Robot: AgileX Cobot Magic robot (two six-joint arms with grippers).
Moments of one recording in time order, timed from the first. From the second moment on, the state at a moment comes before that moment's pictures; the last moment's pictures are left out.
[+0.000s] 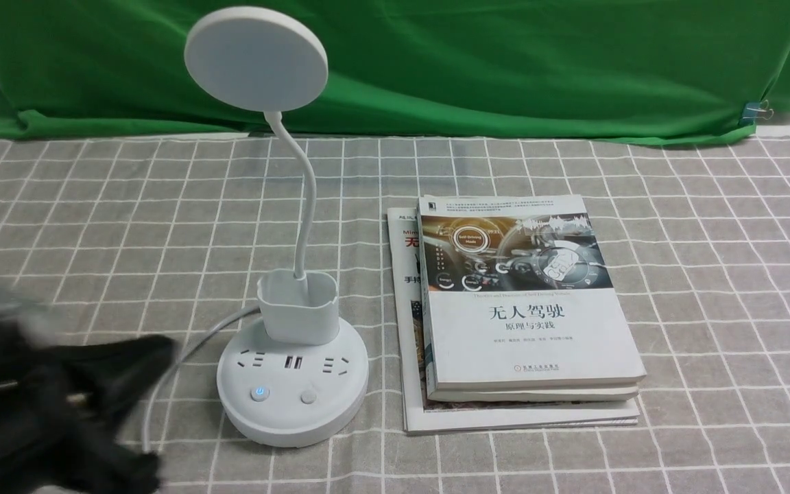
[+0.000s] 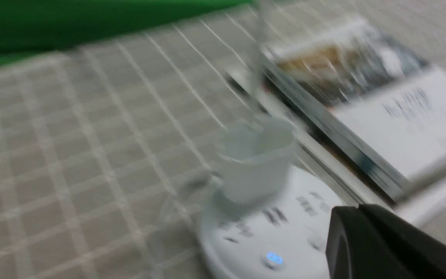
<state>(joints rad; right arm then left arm) 0.12 -0.01 0.01 0.04 0.21 -0.02 -0.44 0.59 -0.32 0.05 0.12 -0.02</state>
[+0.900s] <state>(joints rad) 0.12 -0.01 0.01 0.04 0.21 -0.02 0.06 0.00 0.01 -0.16 0.24 0.14</state>
